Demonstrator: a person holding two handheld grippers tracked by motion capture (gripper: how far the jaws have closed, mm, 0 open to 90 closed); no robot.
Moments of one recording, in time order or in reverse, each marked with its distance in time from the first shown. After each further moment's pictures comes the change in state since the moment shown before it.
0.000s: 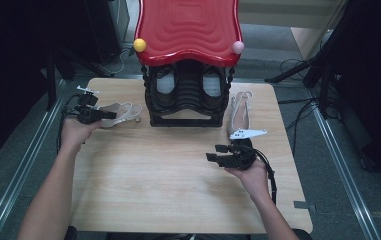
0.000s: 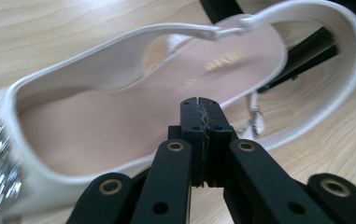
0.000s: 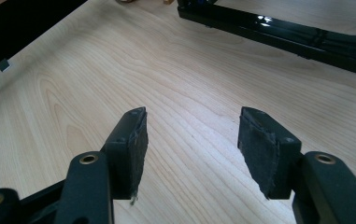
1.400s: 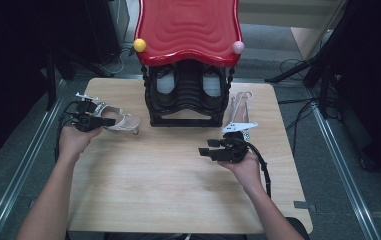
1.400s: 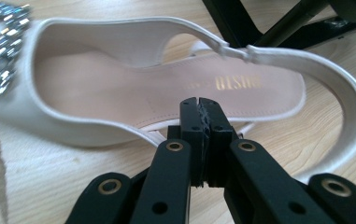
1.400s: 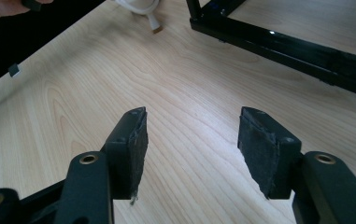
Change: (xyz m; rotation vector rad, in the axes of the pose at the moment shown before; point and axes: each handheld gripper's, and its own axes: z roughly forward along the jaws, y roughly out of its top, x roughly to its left) left arm -0.019 -0.020 -0.012 0.001 0.035 -0.010; right arm 0.000 0.019 0.020 0.003 0.048 -0.022
